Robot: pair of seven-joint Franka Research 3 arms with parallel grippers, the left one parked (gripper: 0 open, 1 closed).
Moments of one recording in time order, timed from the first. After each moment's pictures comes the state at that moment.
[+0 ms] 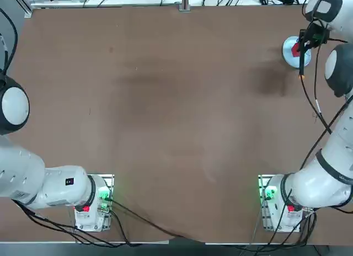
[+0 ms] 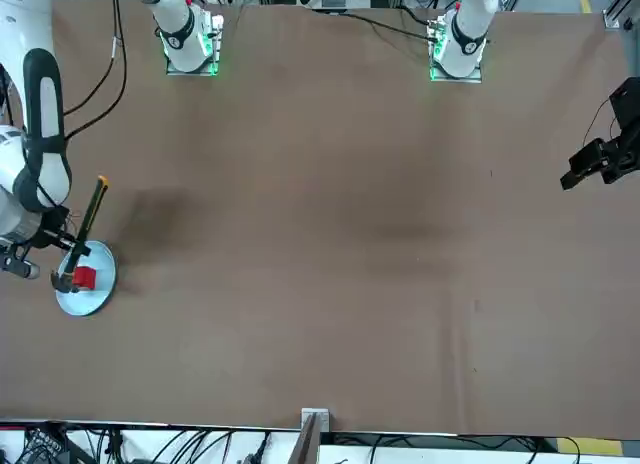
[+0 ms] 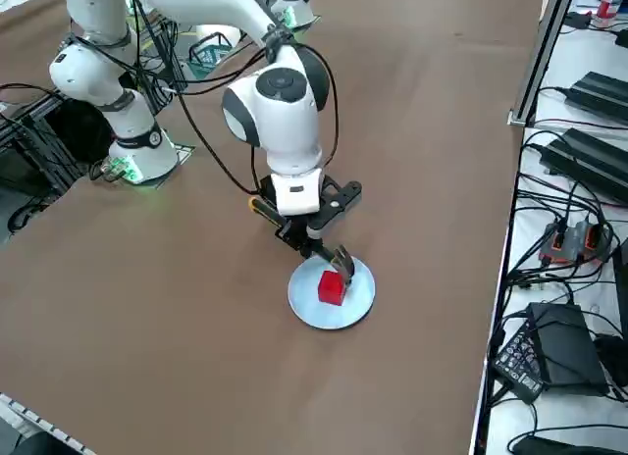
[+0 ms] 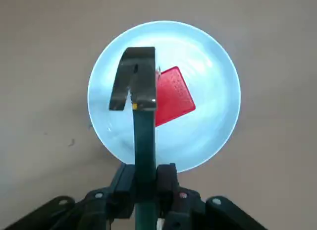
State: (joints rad) arm 0.12 0.55 -0.48 -1.77 0.30 2.25 -0.17
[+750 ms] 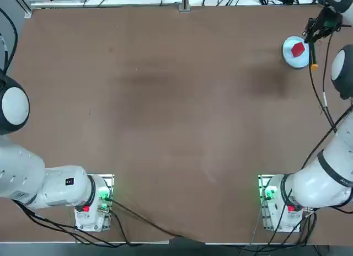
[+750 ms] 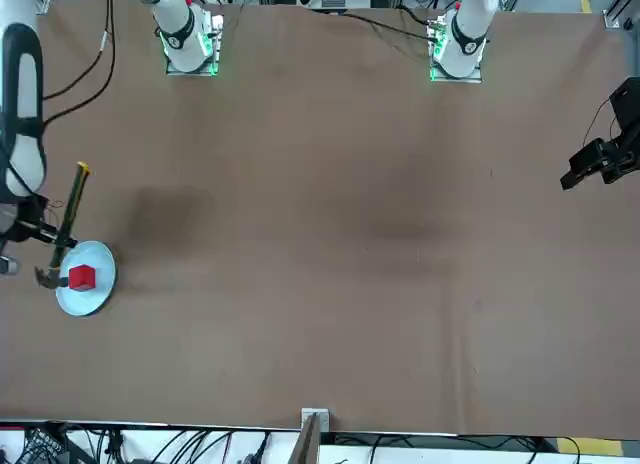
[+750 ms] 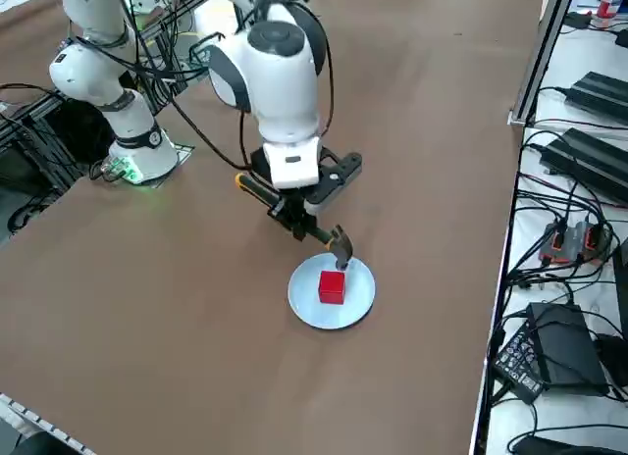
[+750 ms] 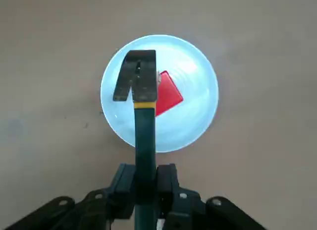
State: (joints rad) arm 0.12 0.46 -0.52 -1.68 0.24 2.06 -0.19
